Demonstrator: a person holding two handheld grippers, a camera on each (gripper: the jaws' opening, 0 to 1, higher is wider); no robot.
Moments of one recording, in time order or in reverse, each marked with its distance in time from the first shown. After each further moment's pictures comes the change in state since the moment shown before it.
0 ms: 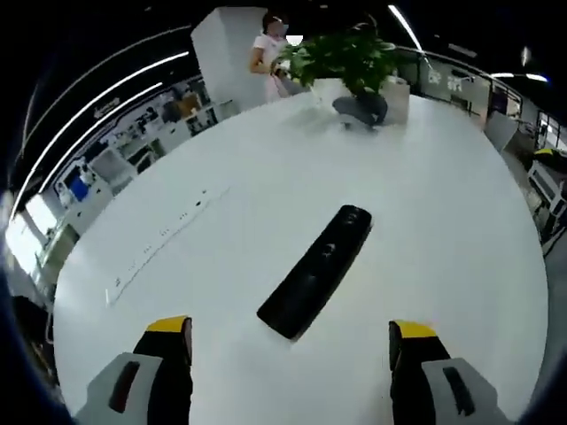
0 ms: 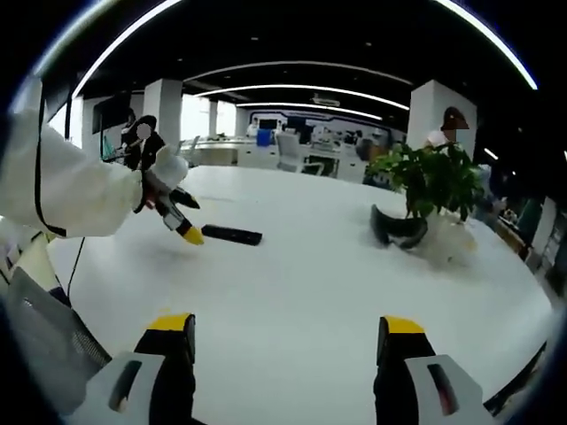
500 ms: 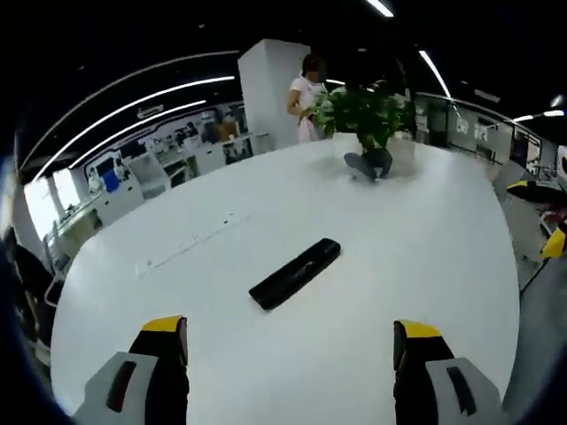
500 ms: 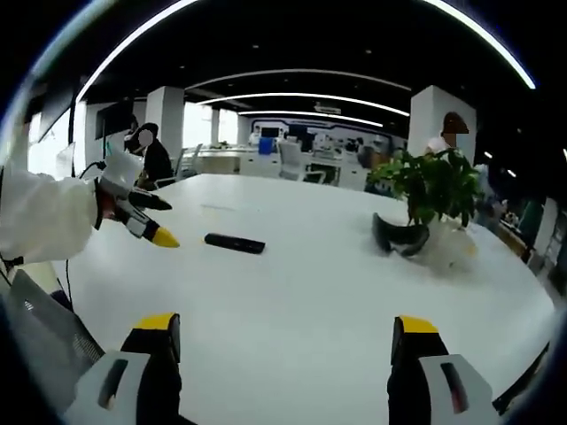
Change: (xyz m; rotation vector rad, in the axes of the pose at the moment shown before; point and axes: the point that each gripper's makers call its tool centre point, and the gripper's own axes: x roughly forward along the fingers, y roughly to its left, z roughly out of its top) left arm -0.083 -0.027 -0.007 -0.120 -0.180 0.111; right arm 0.000 0.003 0.006 -0.007 -0.032 0.009
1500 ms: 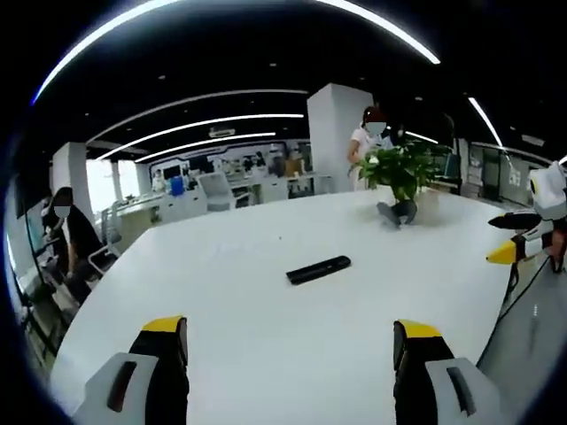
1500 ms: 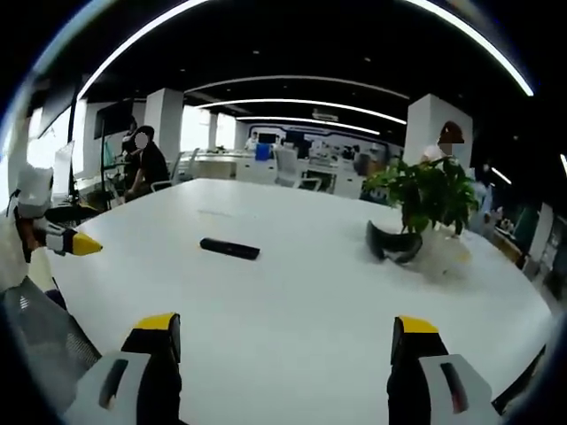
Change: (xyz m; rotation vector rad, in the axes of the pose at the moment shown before) left arm -0.145 -0.031 -0.038 -0.168 -0.187 0.273; right arm -0.005 -0.004 0.005 -0.014 -0.035 -0.027
